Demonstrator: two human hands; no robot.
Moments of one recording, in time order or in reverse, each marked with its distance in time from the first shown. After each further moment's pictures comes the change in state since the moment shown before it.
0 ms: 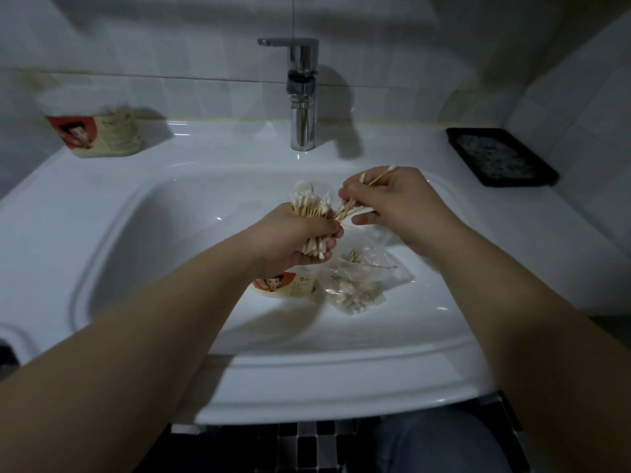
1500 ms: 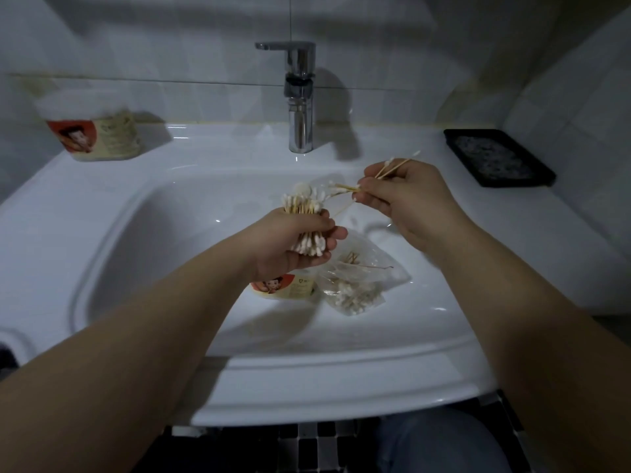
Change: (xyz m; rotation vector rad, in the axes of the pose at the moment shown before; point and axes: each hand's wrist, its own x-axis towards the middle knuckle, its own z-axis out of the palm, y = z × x) left_hand -0.001 0.001 -0.004 -0.130 -0.080 -0.089; right_hand 0.009 0.003 -0.009 0.273 0.160 0.011
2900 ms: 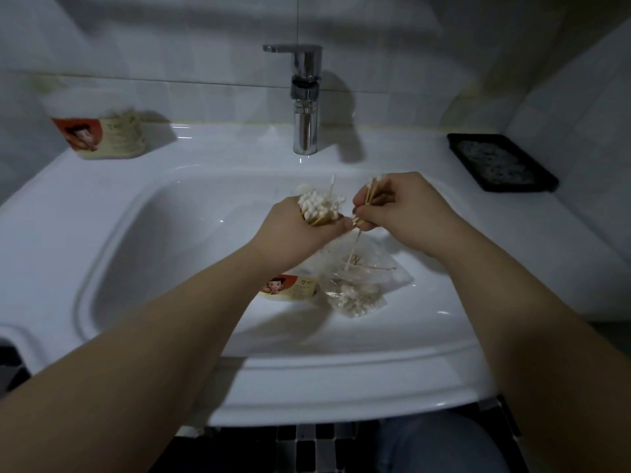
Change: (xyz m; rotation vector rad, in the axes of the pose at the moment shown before) left_hand 0.003 -0.005 0.004 0.752 0.377 0.393; right_hand -0.010 -0.005 -0.004 -0.639 -0.179 -0.093
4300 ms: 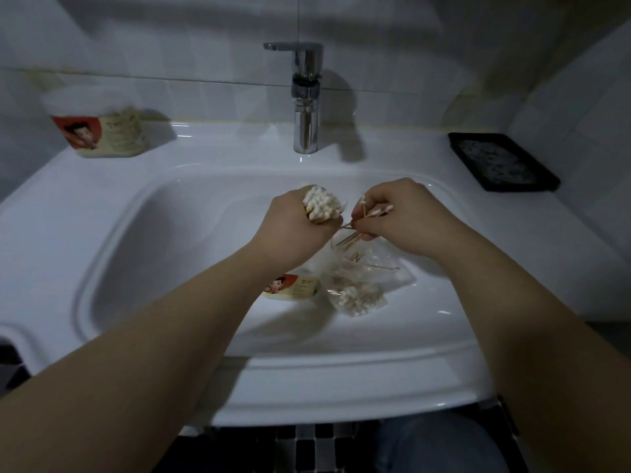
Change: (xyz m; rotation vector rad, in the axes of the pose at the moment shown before) left_hand 0.001 0.006 0.003 0.178 0.133 0.131; right_hand -0.004 0.000 0.002 -0.194 -0.047 -0.015
